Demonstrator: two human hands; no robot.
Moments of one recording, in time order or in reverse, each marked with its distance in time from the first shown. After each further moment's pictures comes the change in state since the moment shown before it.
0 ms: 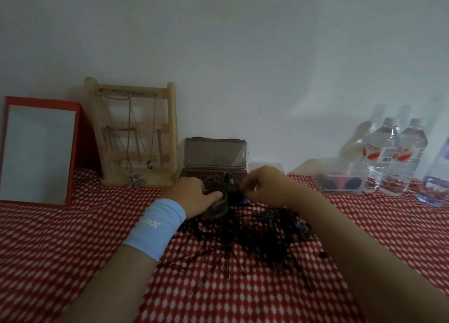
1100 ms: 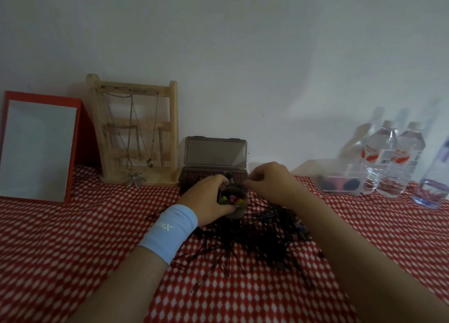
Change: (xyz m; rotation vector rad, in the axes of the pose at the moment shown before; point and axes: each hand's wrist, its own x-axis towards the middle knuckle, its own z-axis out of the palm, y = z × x) left_hand -0.001 0.011 0.025 -0.260 0.048 0.291; right_hand -0.003 -0.005 0.002 0.045 0.169 0.205
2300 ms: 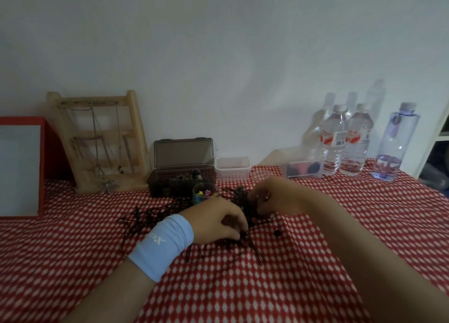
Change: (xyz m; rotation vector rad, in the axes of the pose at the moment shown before) left_hand -0.028 0.105 0.030 -0.012 -0.452 0.239; right_hand -0.074 0.080 -0.055 -0.050 -0.322 -0.053
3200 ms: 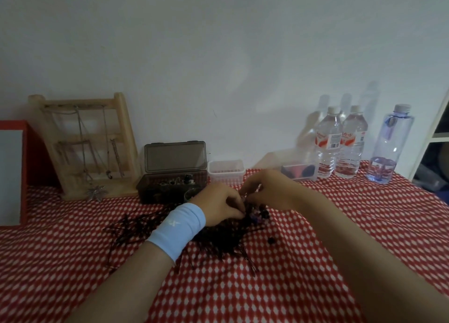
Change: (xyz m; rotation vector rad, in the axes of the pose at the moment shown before) left_hand 0.051 -0.004 -0.007 -0.016 0.200 -0.104; right_hand 0.014 0.001 -0.007 0.117 0.148 -0.045
